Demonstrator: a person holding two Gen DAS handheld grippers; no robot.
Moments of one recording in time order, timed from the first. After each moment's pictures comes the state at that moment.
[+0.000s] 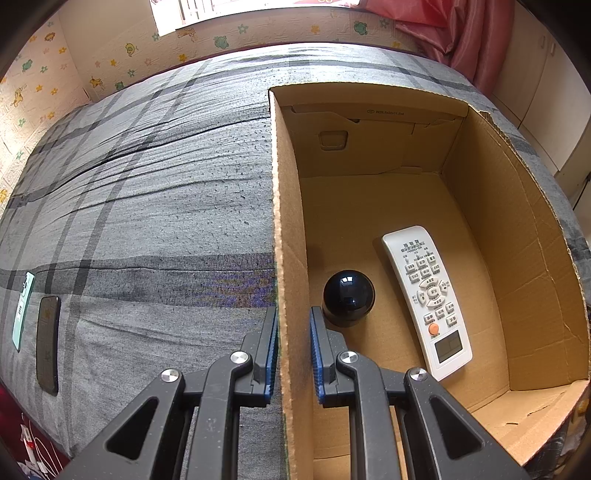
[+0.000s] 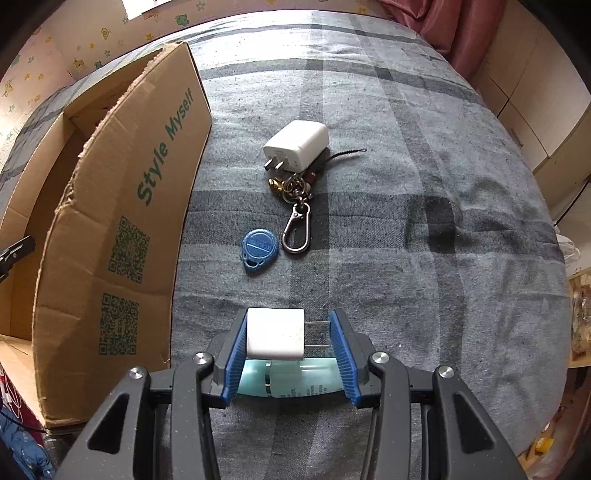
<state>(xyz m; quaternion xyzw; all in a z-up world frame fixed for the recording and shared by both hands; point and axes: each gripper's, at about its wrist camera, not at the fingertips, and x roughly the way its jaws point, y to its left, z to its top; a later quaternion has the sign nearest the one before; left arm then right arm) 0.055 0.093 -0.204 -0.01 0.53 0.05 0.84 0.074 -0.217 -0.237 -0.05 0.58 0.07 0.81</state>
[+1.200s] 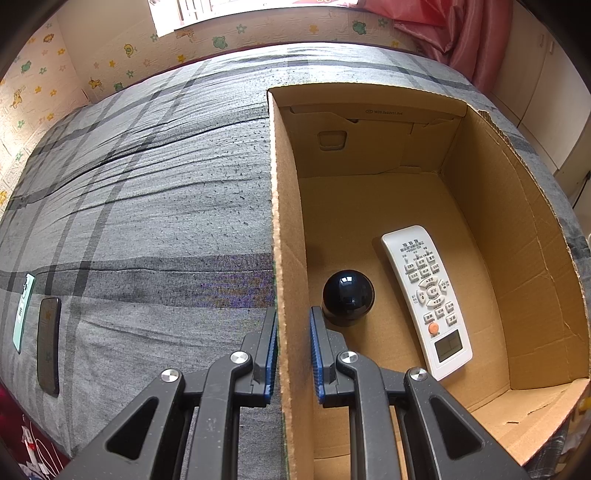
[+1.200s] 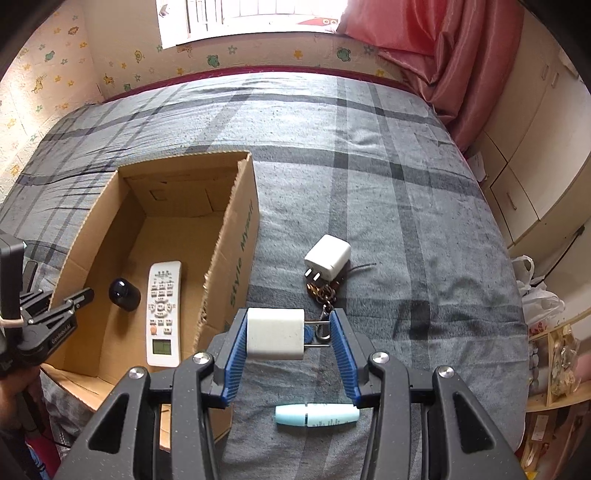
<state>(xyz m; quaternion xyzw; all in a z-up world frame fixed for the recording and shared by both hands) 0.055 0.093 -0.202 -0.01 0.53 0.05 0.84 0.085 -0.164 -0.136 -0.09 0.50 0.10 0.86</state>
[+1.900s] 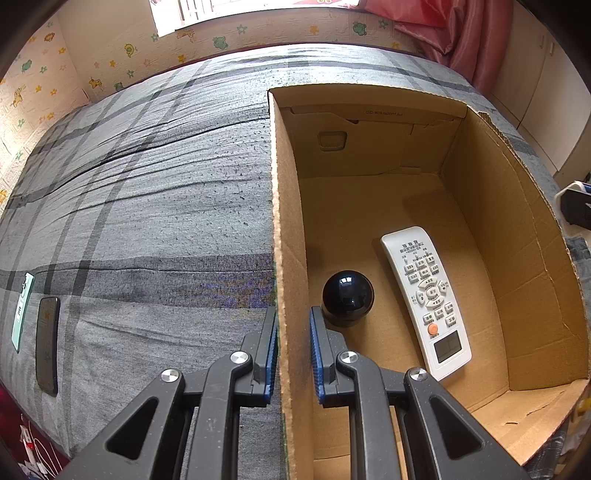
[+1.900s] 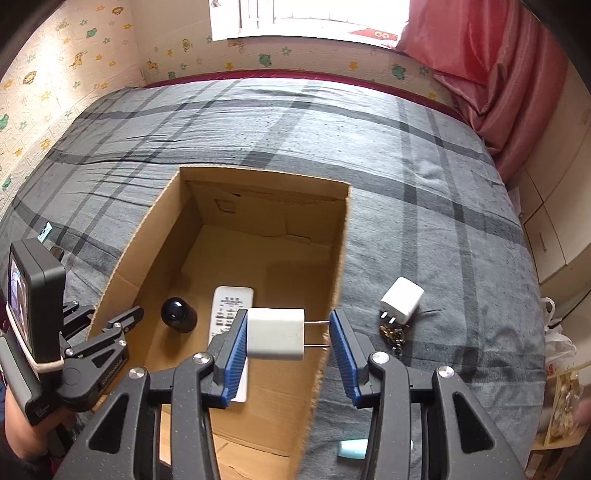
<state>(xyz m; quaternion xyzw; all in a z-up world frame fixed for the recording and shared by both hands) 0.054 0.095 -0.202 0.00 0.53 0.04 0.85 0.099 -0.075 -0.134 -0.12 0.49 0.17 0.85</state>
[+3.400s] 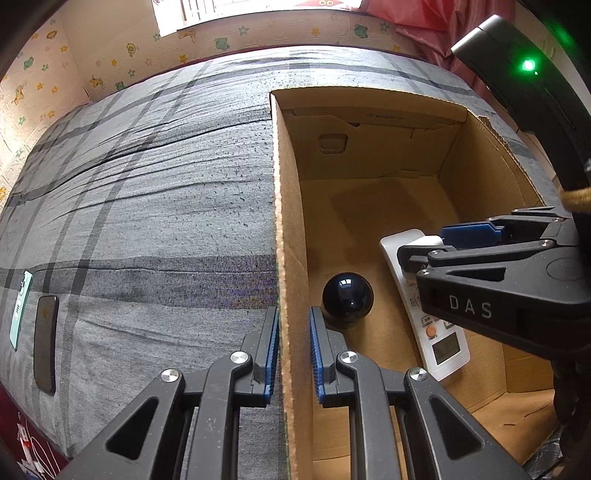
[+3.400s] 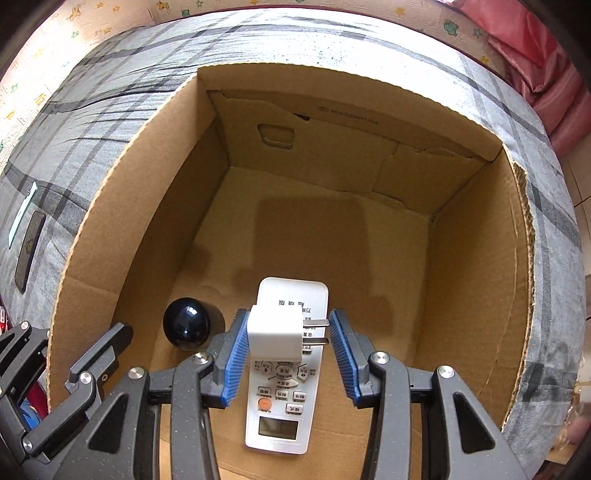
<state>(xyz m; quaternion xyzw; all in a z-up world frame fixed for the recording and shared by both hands) 0.052 0.098 -0.201 -0.01 0.53 0.04 0.85 0.145 0.007 -0.237 -0.15 0.59 0.19 0.77</state>
